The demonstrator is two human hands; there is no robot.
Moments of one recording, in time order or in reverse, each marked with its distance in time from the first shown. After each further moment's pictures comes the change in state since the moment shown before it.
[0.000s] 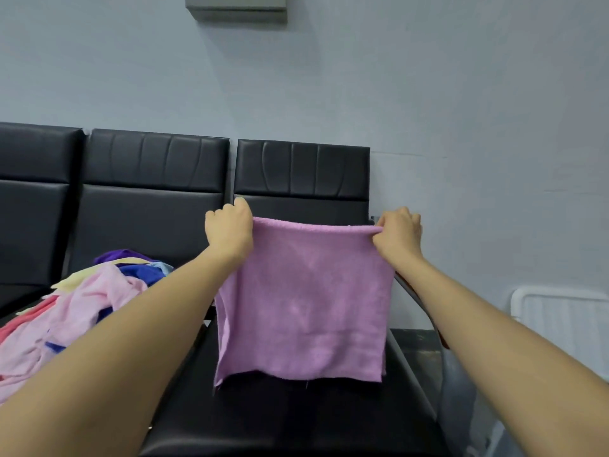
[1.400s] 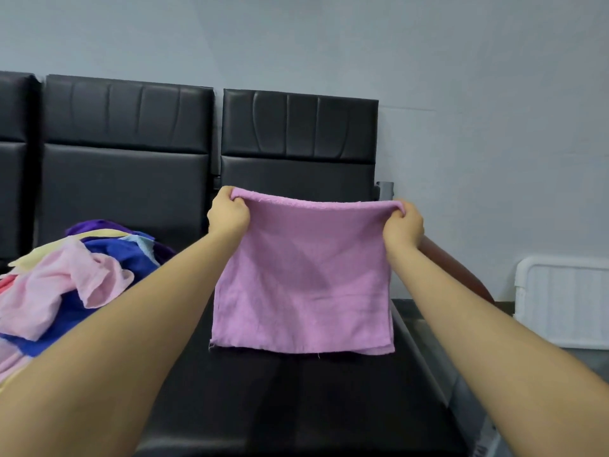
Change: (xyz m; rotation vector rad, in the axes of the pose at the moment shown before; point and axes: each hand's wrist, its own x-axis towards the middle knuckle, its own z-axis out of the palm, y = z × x) left_hand 0.028 0.010 0.085 -0.968 -0.124 -0.478; right_hand 0.017 0.020 0.089 0.715 0.143 0.434
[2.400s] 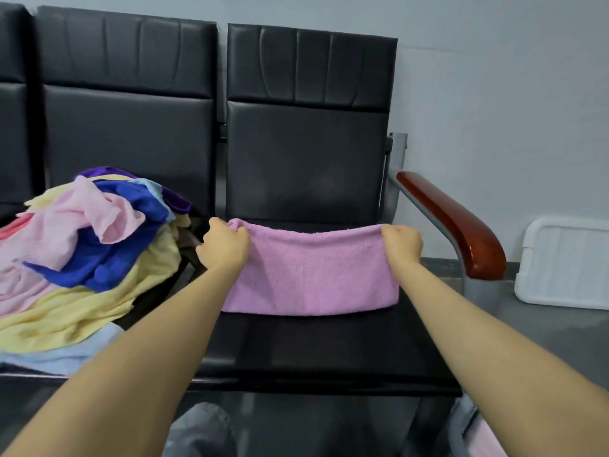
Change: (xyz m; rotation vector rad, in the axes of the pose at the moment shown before) left_hand -0.077 -0.109 -0.002 0.363 0.041 -0.159; right_hand -0.063 0.092 -0.014 -0.164 -0.200 0.178
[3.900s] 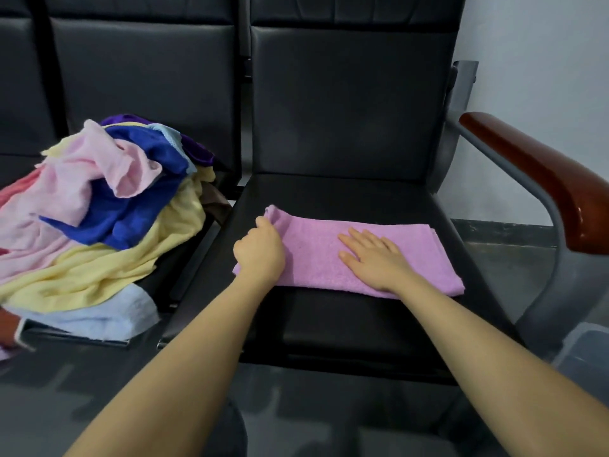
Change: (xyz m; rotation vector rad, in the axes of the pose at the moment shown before) left_hand -0.008 -0.061 0.053 0.739 -0.185 0.190; right_hand -0.039 0.073 0.091 -0.953 -0.808 -0.524
